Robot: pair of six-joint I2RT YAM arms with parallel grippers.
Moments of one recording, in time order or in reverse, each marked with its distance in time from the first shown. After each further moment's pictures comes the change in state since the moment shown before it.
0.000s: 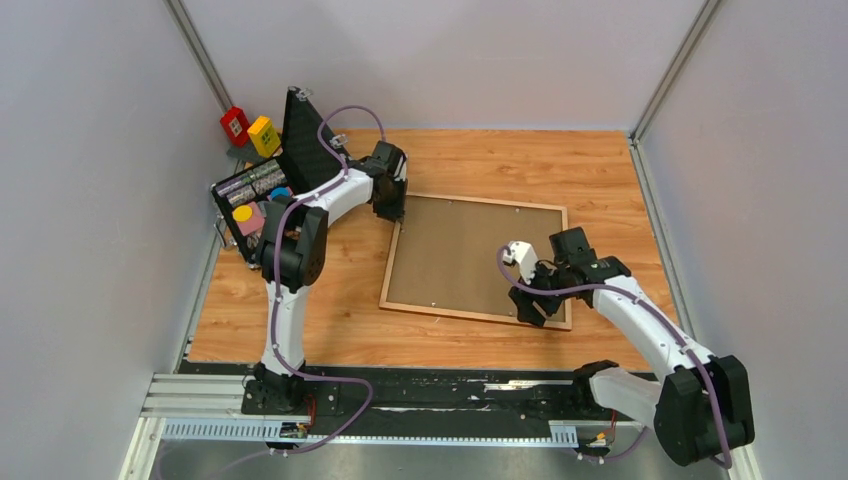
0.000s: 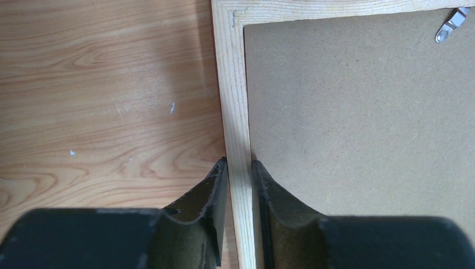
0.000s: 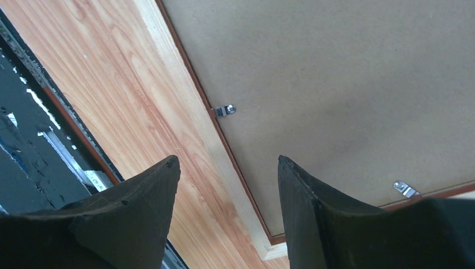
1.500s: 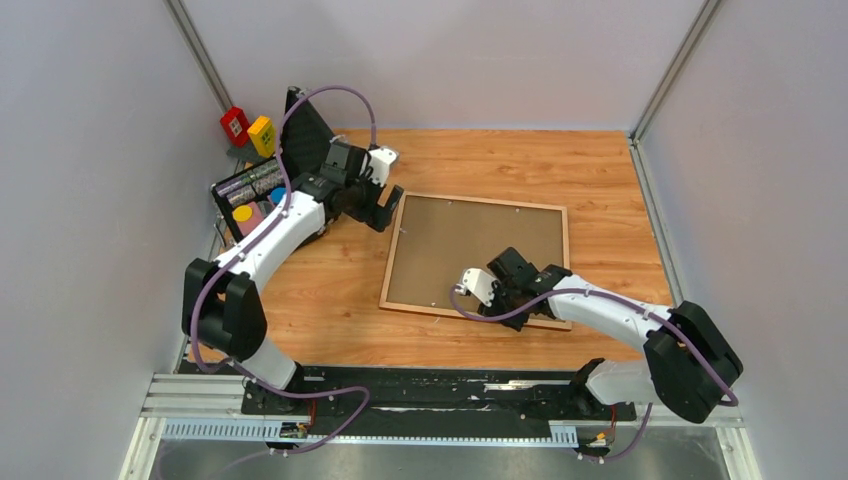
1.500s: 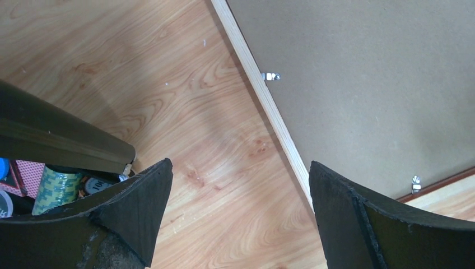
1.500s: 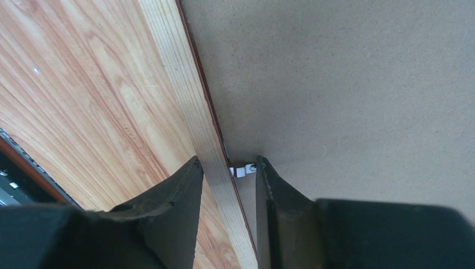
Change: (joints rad) left arm 0.003 -0.566 -0.323 -0.022 0.024 0.433; right arm 0.446 0.203 -0.018 0.174 0.386 0.121
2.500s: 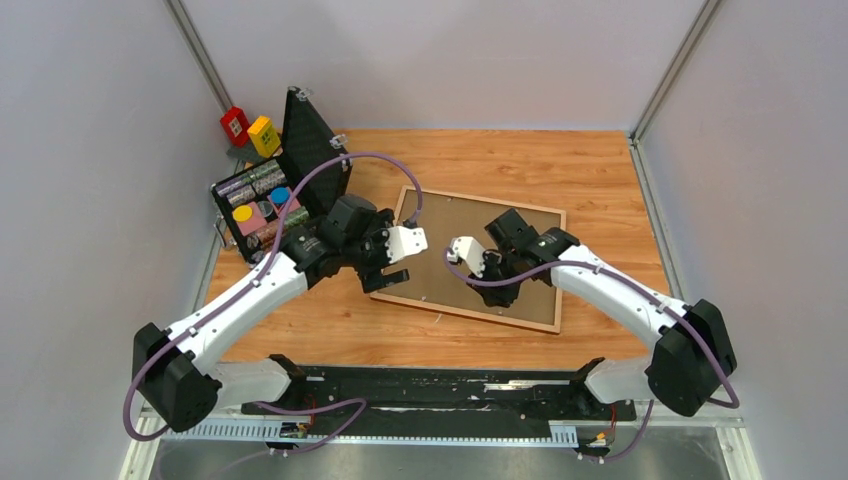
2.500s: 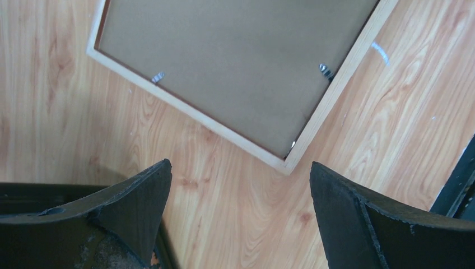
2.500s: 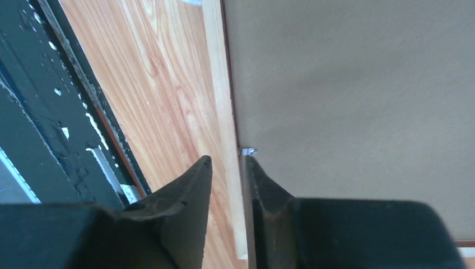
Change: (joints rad) left arm -0.267 -0.386 -0.282 -0.072 0.092 0.509; right arm -0.040 0.038 0.373 -0.278 -0.240 -0.014
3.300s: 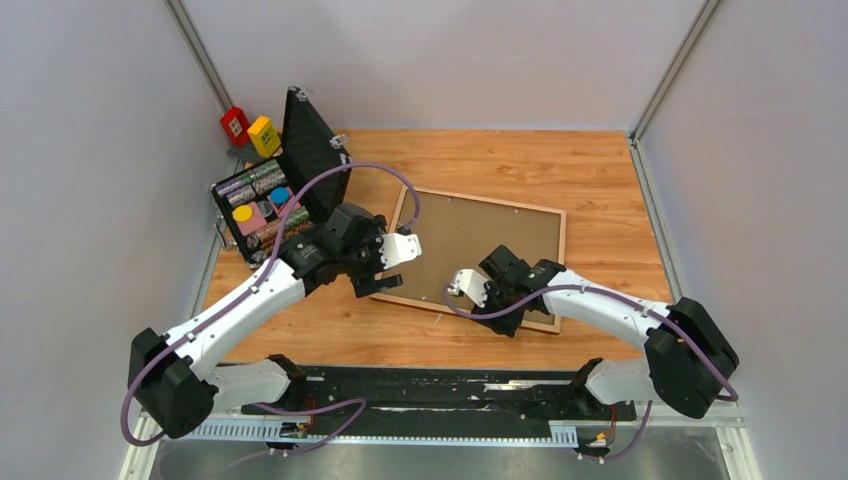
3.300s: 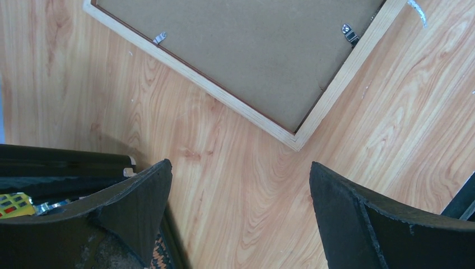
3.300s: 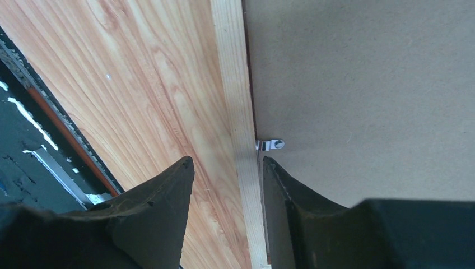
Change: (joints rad) left arm 0.001 -0.040 -0.082 -0.002 -0.115 0.016; right arm 0.092 -0.013 -0.291 0.174 0.170 0.059
